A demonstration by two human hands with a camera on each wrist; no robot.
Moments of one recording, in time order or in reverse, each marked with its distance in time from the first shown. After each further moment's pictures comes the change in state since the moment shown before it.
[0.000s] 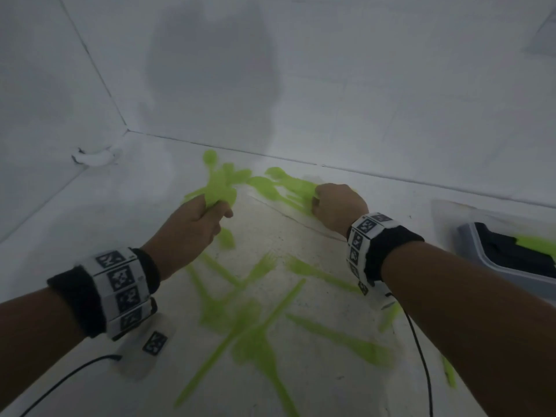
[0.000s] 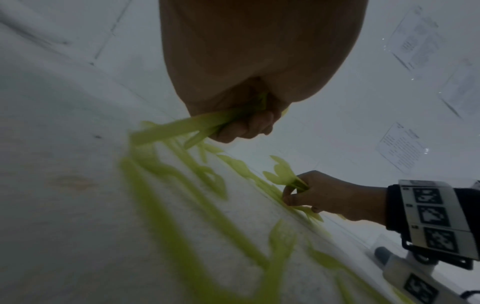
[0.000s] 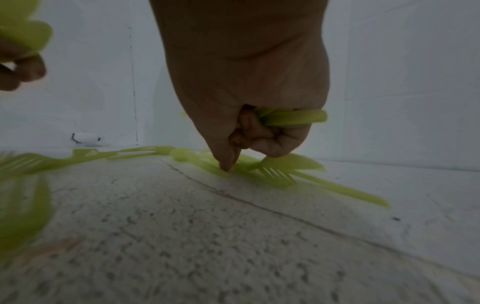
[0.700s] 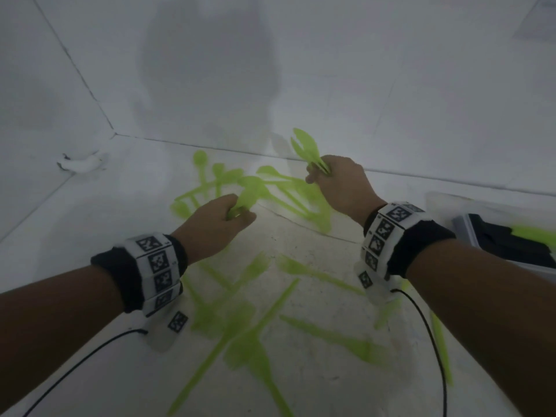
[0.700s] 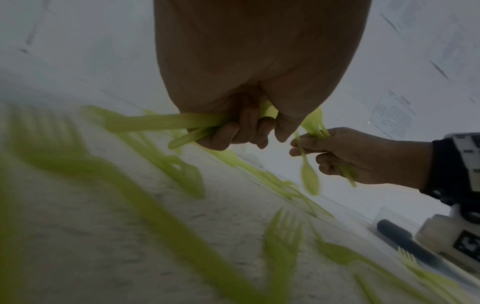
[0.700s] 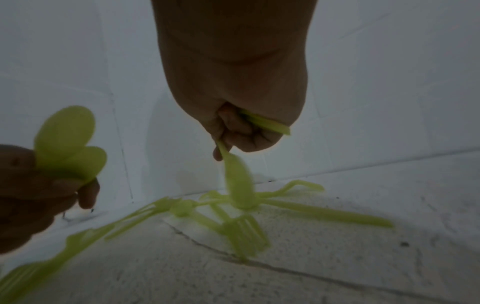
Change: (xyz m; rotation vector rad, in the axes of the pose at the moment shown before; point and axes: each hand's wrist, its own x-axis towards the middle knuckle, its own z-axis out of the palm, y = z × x) left_hand 0.029 0.011 0.031 0.426 -0.191 0.072; right_hand -0.012 0.008 -0.037 0.611 0.221 0.012
